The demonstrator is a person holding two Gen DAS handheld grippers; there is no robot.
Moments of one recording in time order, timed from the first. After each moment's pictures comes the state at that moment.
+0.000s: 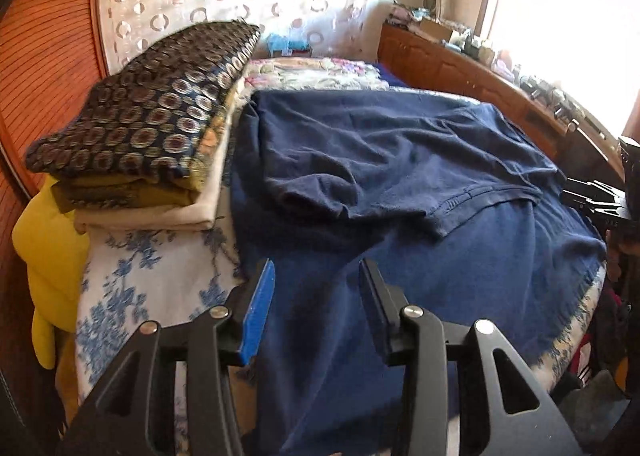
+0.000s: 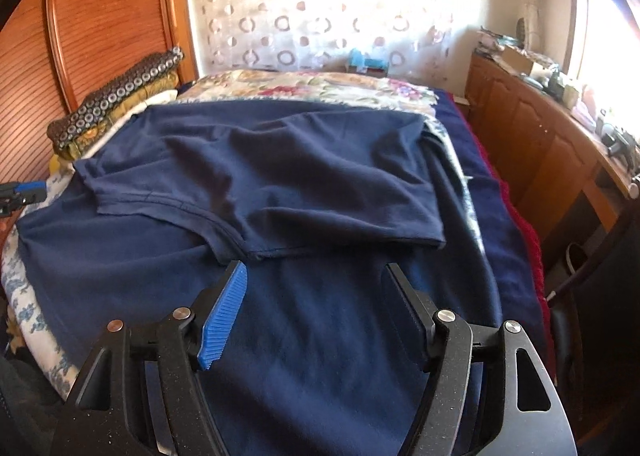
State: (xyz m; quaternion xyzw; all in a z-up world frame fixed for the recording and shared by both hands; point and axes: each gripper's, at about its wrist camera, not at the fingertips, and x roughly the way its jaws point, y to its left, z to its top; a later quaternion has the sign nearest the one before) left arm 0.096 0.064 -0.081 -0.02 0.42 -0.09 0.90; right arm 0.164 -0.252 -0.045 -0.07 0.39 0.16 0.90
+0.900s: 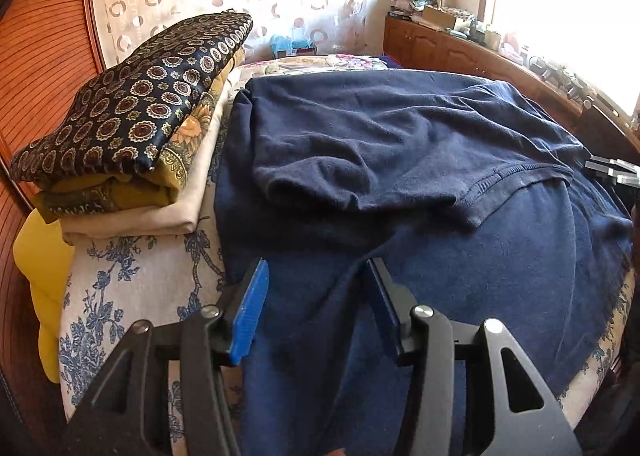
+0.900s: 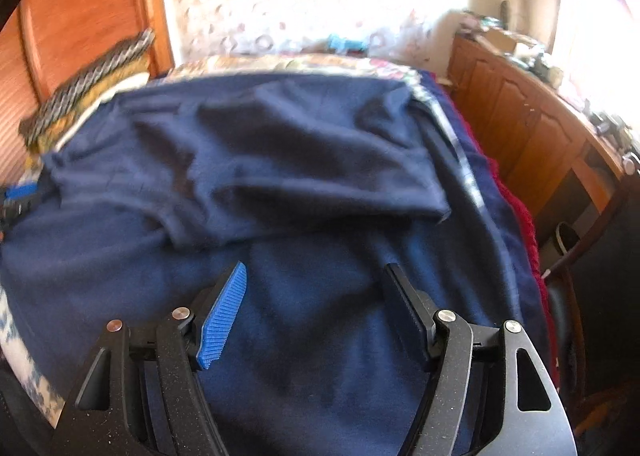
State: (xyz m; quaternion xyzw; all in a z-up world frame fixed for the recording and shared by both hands) left arm 0.110 0.052 -0.110 0.02 0.41 -0.06 0.91; right arm 0.178 -0.264 -0.057 -0.04 0.39 0.11 0.91
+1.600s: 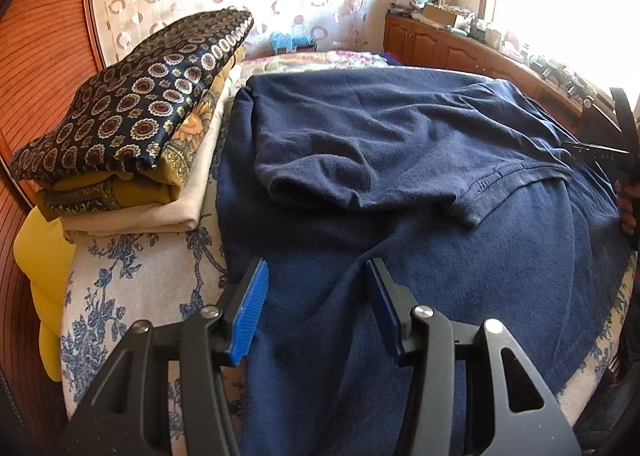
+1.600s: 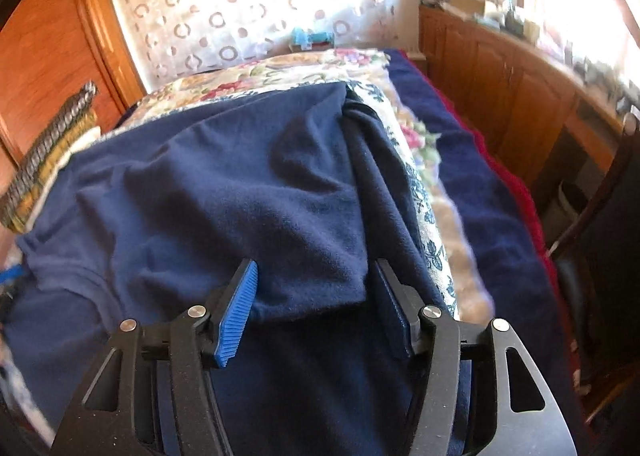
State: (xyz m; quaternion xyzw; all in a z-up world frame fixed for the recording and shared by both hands) left arm 0.110 0.052 -0.108 0.01 0.42 -0.06 0.90; right arm 0.229 -0.294 -0.063 -0.01 0.42 0.08 0.90
